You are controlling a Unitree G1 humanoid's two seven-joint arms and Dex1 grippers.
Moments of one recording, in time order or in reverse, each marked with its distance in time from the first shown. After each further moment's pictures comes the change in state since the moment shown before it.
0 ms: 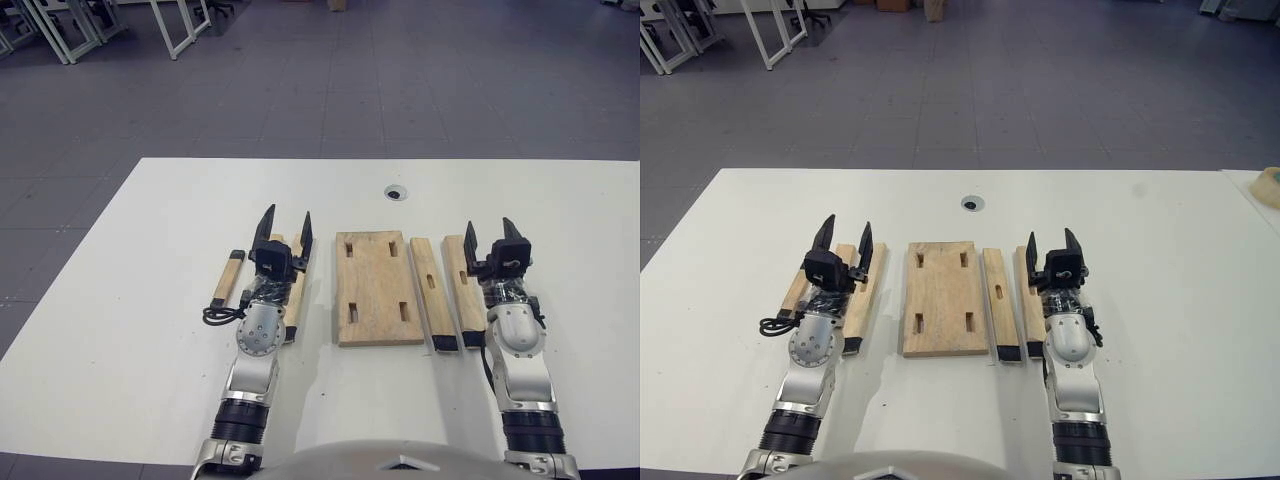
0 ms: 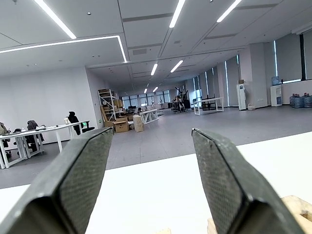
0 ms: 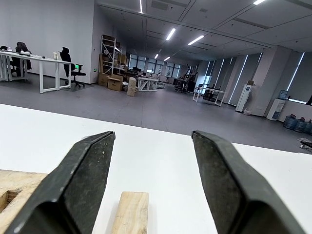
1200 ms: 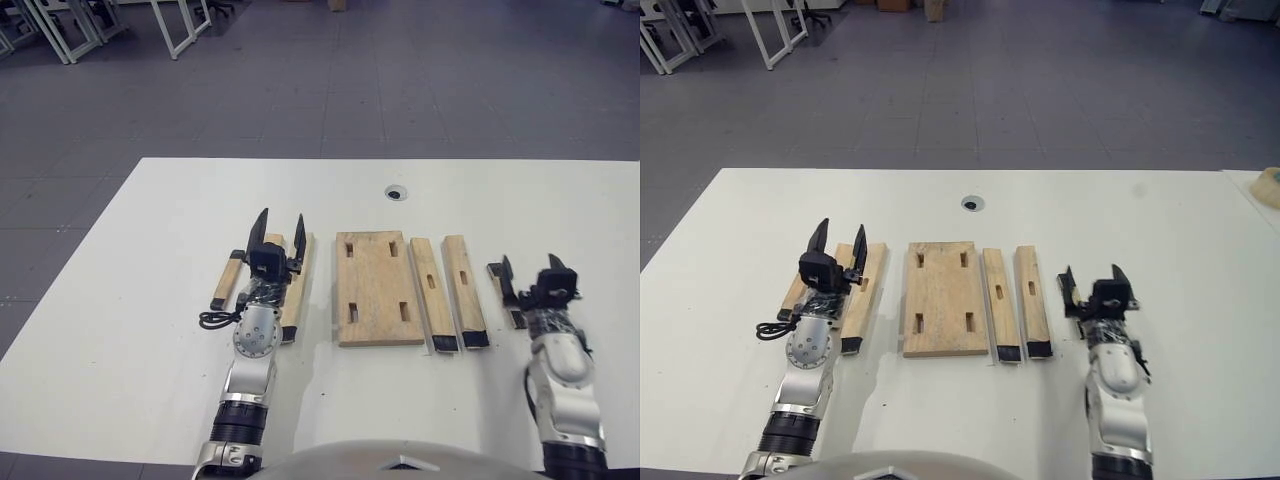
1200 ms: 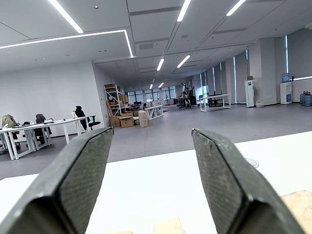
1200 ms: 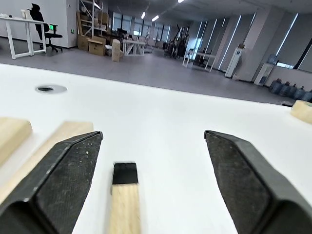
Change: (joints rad) left arm 0.031 -0.008 0.030 0.010 -0.001 0.001 0.009; right arm 0.213 -0.147 -0.195 -0.035 0.184 0.111 0.140
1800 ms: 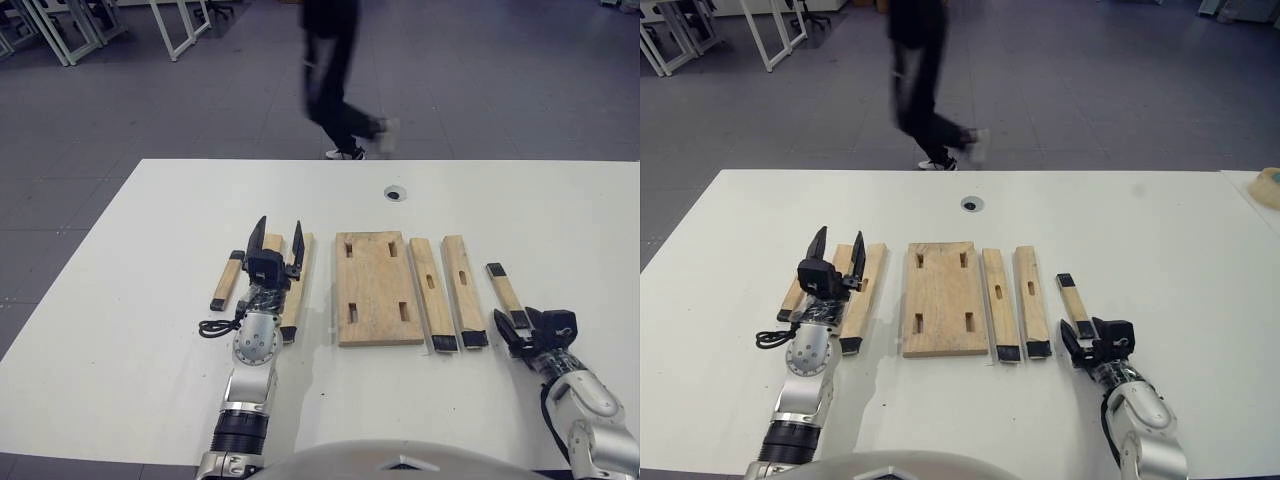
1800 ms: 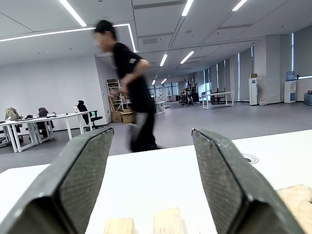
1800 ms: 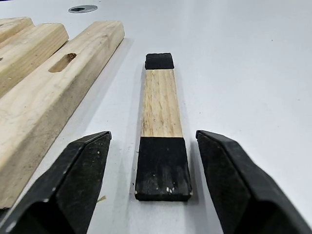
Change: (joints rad) left arm 0.030 -0.012 0.000 -0.035 0.000 0.019 0.003; right arm 0.128 -0.065 -0.002 0.000 0.168 0.216 0.233
